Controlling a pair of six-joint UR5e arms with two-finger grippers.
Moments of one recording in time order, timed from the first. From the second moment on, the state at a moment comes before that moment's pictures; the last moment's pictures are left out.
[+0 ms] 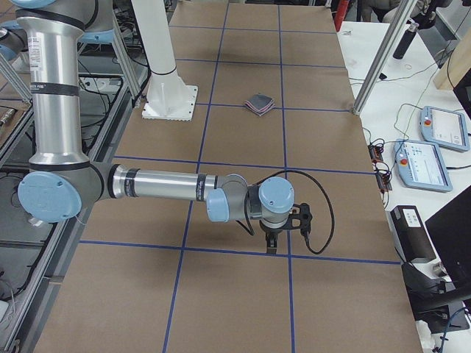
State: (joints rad) left arm -1.56 -1.49 -1.70 -1.64 -2.32 0.02; right arm 1.56 -1.59 1.55 -1.39 2.44 0.13
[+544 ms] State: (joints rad) left arm -1.56 -1.49 -1.71 -1.64 -2.32 0.02; right arm 1.57 -1.62 1.58 -1.37 2.38 0.13
